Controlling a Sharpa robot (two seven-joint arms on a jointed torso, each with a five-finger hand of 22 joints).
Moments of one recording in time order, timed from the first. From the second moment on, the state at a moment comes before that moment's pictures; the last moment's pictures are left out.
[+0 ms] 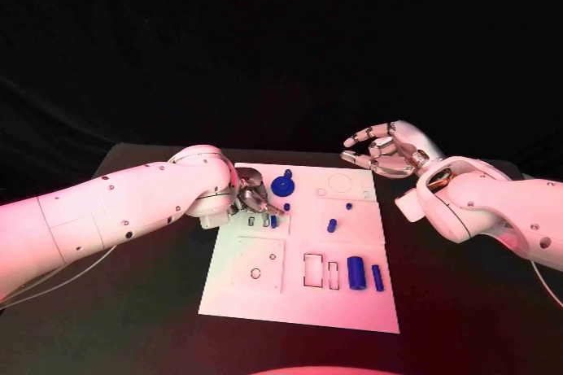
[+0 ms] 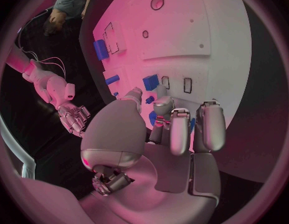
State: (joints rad) left arm 1.30 -0.59 -0.04 1.37 -1.02 0.20 -0.57; left_hand 1.16 -0.06 0.04 0.30 0.22 0.91 0.07 0.64 0.58 1.28 0.00 1.11 0.99 1.47 -0.05 1.52 1.31 0.08 1.37 0.06 1.46 1.29; right arm 1.32 -0.98 -0.13 1.67 -0.74 -0.58 0.13; right_hand 1.34 -0.15 0.21 0.29 0.23 0.83 0.17 0.26 0.37 1.33 0.09 1.35 1.31 1.47 0.02 1.54 1.31 0.01 1.47 0.12 1.52 1.31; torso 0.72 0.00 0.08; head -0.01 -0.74
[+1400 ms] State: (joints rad) left arm 1.30 -0.57 -0.04 1.36 -1.01 0.25 -0.57; left_hand 1.31 -0.01 0.18 0.30 0.23 0.88 0.07 0.64 0.64 1.27 -0.01 1.11 0.99 1.47 -0.05 1.52 1.31 0.08 1.37 0.06 1.47 1.30; right arm 1.32 -0.97 -0.14 1.66 -0.74 -0.57 0.12; right_hand 1.34 -0.15 0.21 0.29 0.25 0.83 0.17 0.26 0.37 1.33 0.09 1.35 1.31 1.47 0.02 1.54 1.31 0.01 1.47 0.12 1.51 1.31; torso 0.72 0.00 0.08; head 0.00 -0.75
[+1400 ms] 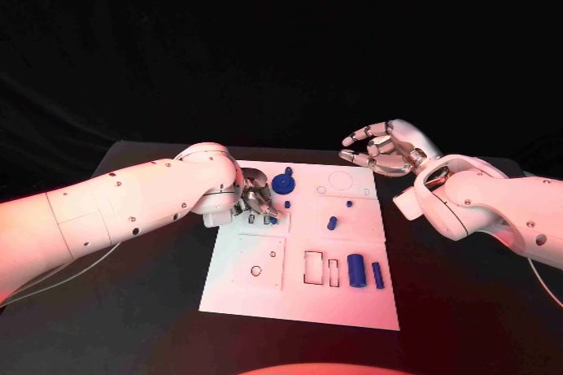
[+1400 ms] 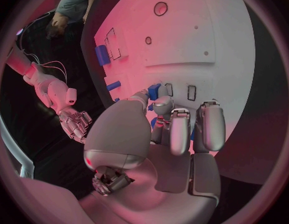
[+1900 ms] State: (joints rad) left arm 1.30 -0.60 -0.04 1.38 -0.95 0.21 -0.57; left_hand 1.36 -0.13 0.53 0.33 0.23 0.86 0.06 0.66 0.65 1.27 -0.01 1.12 1.00 1.47 -0.06 1.53 1.31 0.08 1.37 0.06 1.47 1.31; right arm 1.32 -0.97 -0.14 1.66 -0.74 -0.57 0.12; right_hand 1.34 -0.15 0.21 0.29 0.25 0.83 0.17 0.27 0.37 1.33 0.09 1.35 1.31 1.47 0.02 1.54 1.31 0.01 1.47 0.12 1.51 1.31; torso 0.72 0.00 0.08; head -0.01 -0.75
